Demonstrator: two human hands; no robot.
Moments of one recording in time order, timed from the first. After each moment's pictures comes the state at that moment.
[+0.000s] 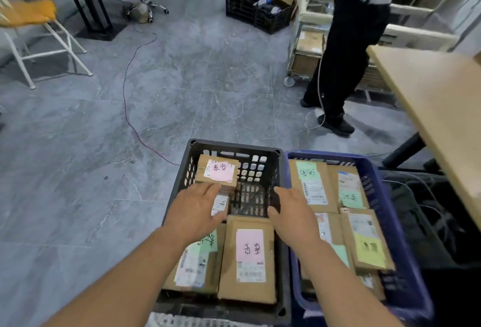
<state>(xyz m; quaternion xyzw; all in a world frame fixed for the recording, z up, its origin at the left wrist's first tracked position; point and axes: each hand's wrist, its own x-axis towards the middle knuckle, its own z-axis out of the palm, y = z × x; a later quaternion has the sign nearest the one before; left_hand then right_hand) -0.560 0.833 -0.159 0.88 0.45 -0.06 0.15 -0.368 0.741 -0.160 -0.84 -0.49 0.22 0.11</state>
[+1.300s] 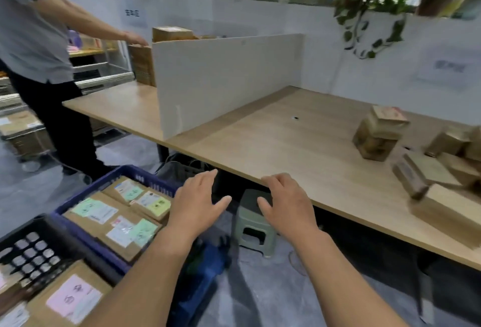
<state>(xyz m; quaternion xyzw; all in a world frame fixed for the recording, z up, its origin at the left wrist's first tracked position) -0.448 0.442 -0.008 0.97 -0.04 0.08 0.21 -0.463 0.250 0.015 -0.98 -0.09 -0.07 0.15</state>
